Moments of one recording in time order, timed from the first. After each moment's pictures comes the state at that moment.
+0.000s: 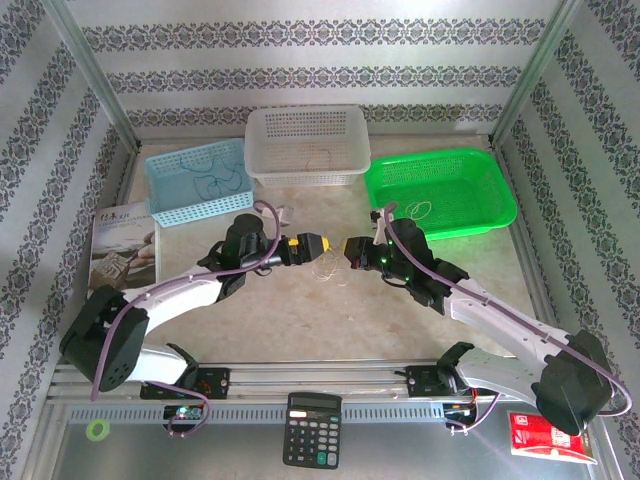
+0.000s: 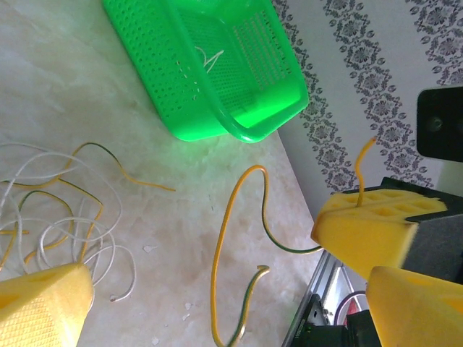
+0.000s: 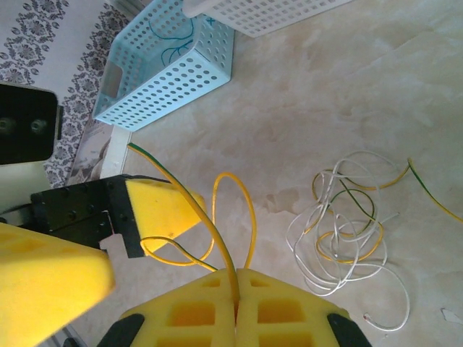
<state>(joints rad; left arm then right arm) -0.57 1.38 0.65 0.36 0.50 -0.81 0.64 1.06 0.66 -0.10 -0.18 0.75</state>
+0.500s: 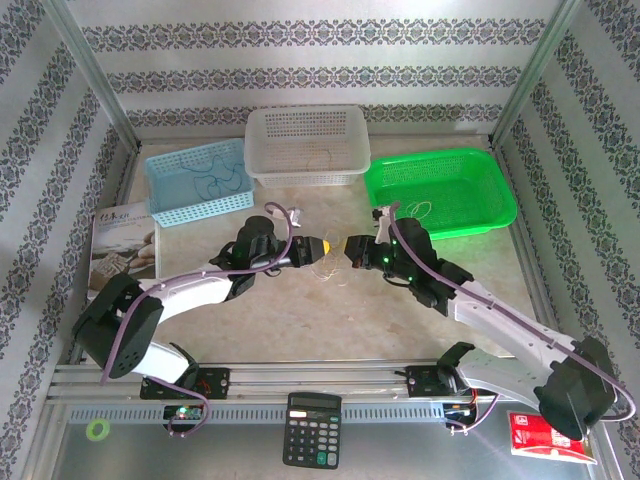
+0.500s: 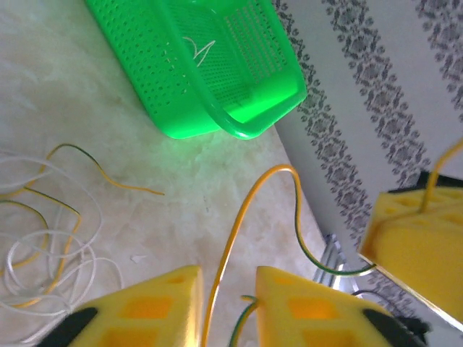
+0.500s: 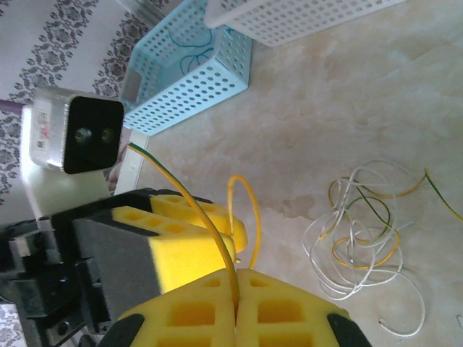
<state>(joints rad) -0.62 1.45 0.67 0.45 0.47 -0.81 0.63 1.03 0.68 -0.10 -0.20 0.75</state>
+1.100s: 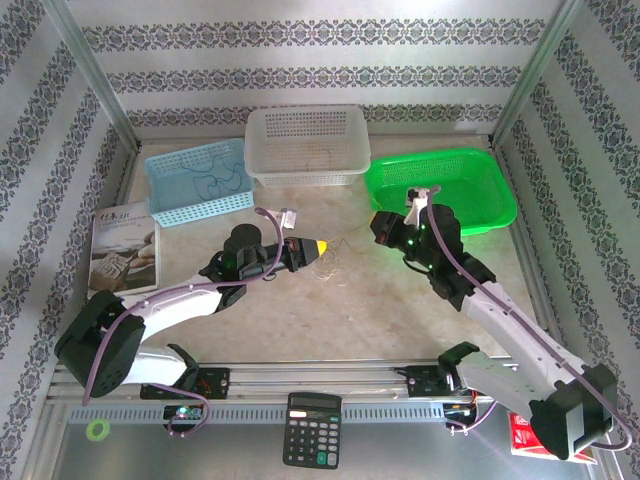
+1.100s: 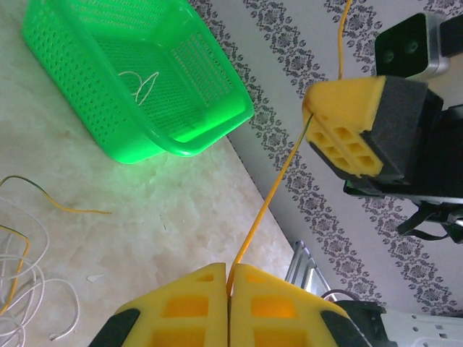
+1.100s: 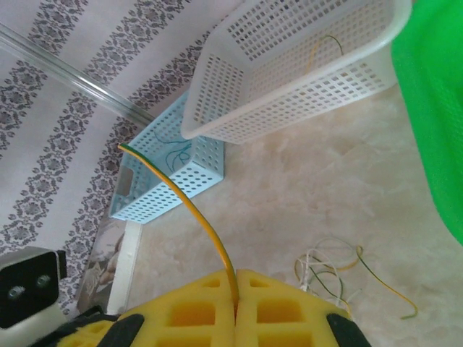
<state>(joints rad) -0.63 1.33 0.58 0.56 0.47 -0.81 0.44 0.98 0.74 -0.12 -0.19 0.79</state>
